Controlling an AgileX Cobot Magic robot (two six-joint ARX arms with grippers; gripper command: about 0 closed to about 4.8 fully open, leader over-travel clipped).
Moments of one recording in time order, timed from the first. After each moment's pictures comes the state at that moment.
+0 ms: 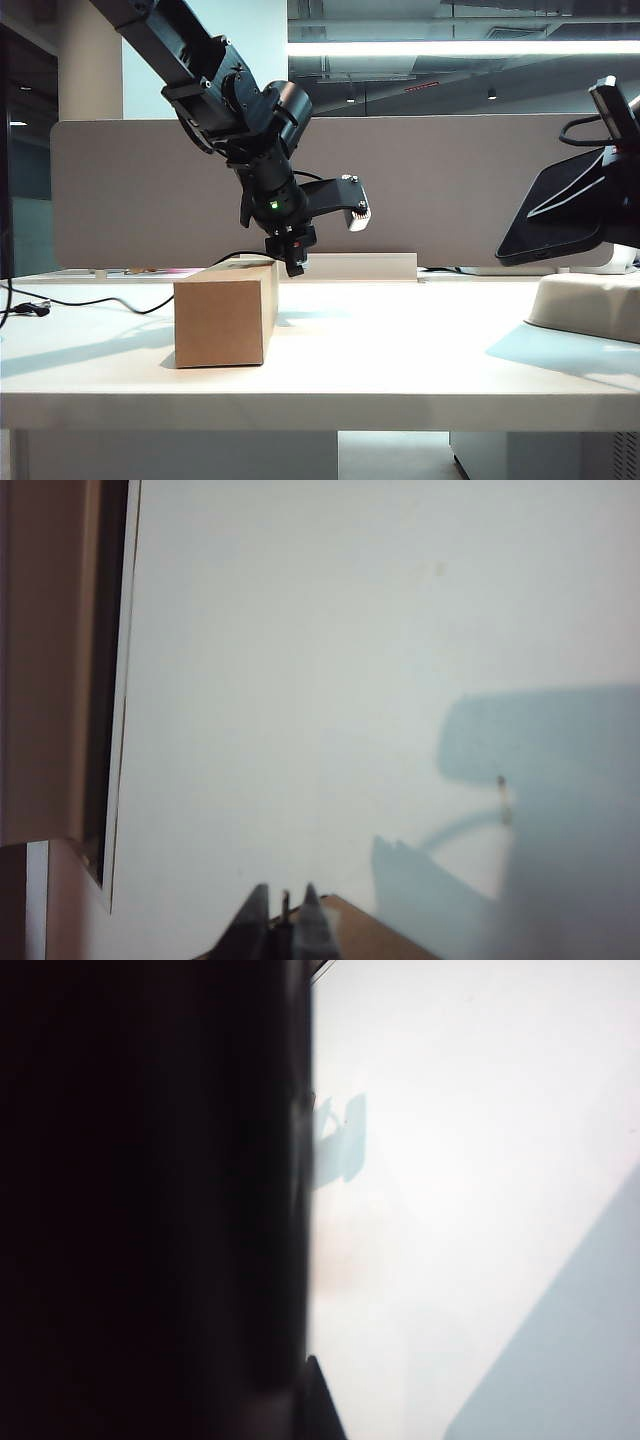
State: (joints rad) left arm -0.51 2.23 1.77 -0.19 -0.16 1.09; right arm -0.04 1.41 0.43 0.64 -0.73 0.71
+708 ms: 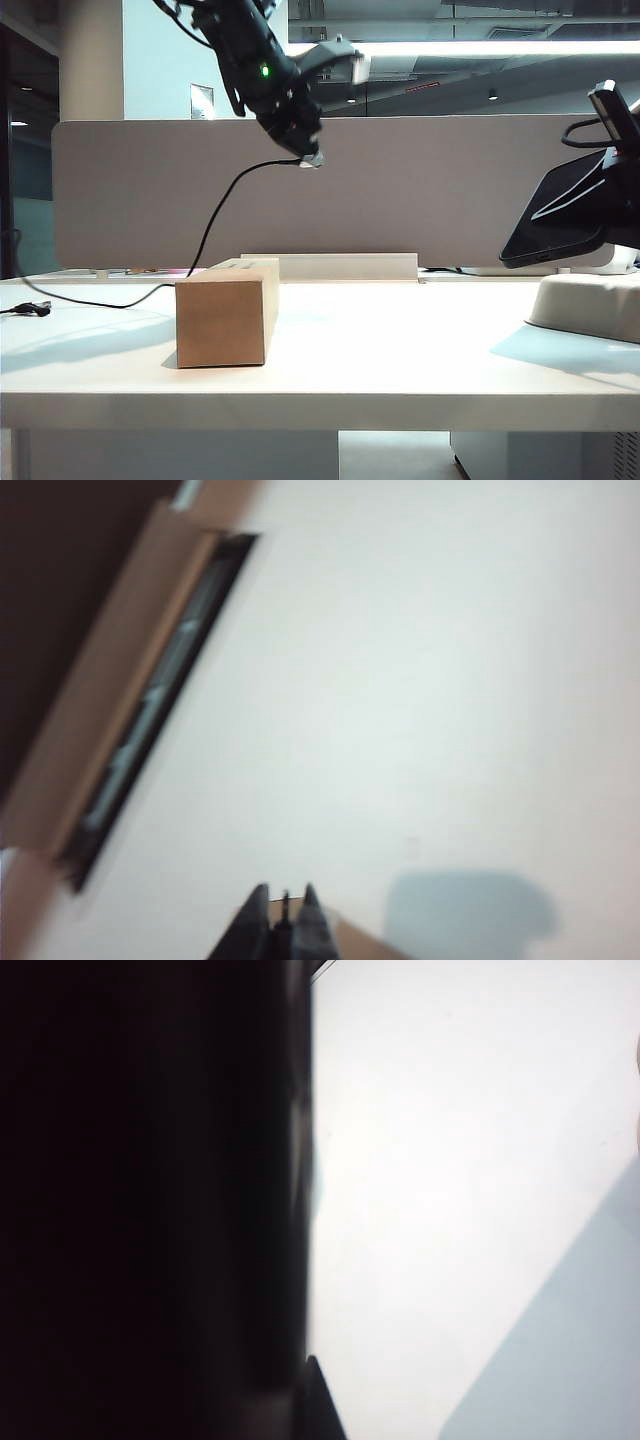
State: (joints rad) left arm -0.53 1.94 1.77 -0.43 0.05 0.78; right arm -0.04 1.41 0.43 0.64 -0.69 0.71
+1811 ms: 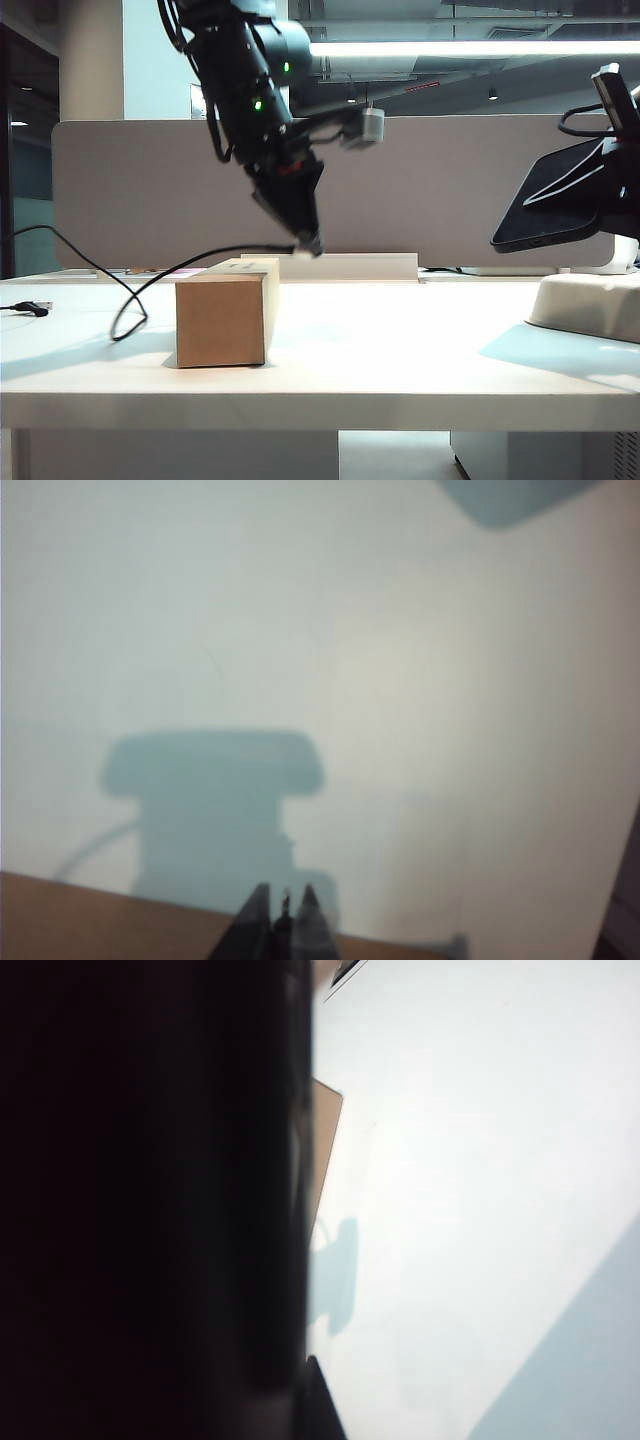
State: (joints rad) left arm -0.56 2.02 1.76 -0.93 0.28 0.71; right arm -0.04 1.41 0.43 0.68 -0.77 0.74
